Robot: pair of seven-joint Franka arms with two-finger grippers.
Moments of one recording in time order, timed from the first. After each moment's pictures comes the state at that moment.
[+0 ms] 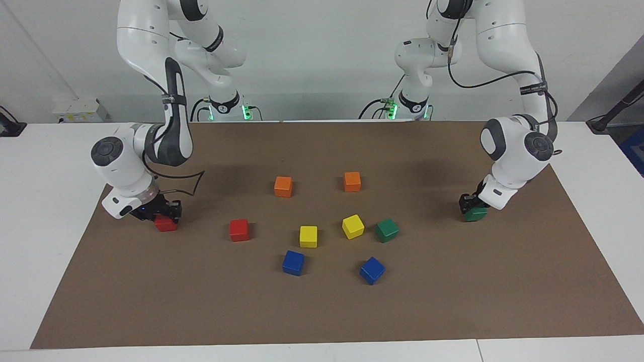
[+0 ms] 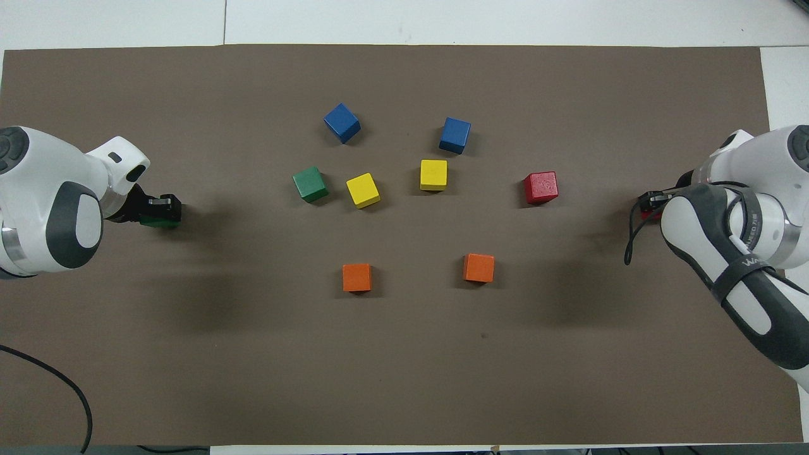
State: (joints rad) left arm 0.03 0.28 0.00 -2.00 -0.01 2.21 0.02; right arm -0.06 0.31 -0.10 -2.02 0.02 2.31 -0.23
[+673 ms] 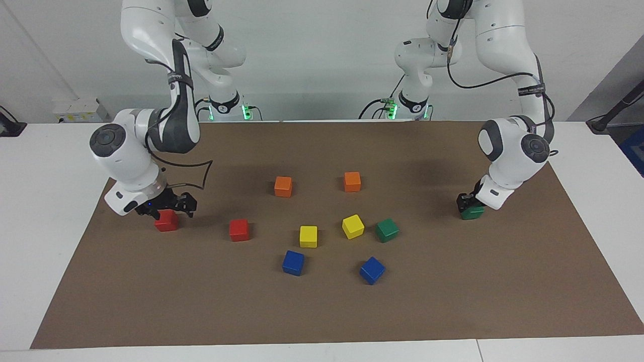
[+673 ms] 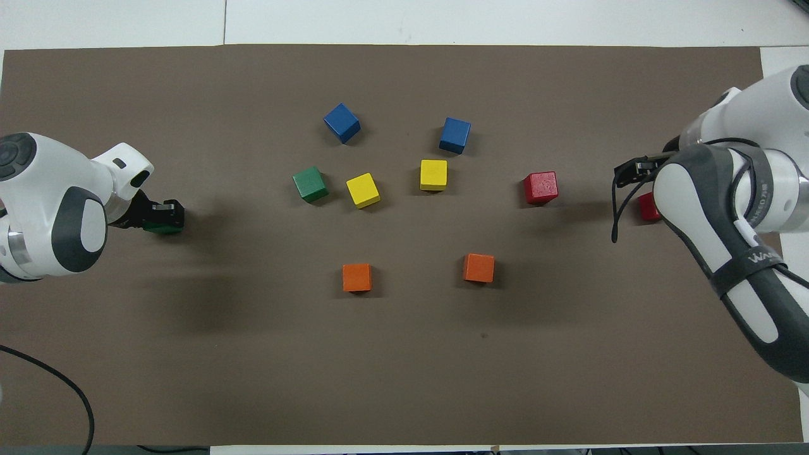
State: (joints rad) left arm 0.03 0.28 0.00 -2.02 -0.01 2.21 0.01; right arm 0.02 0.29 -0.02 -1.75 0.01 1.98 -0.06
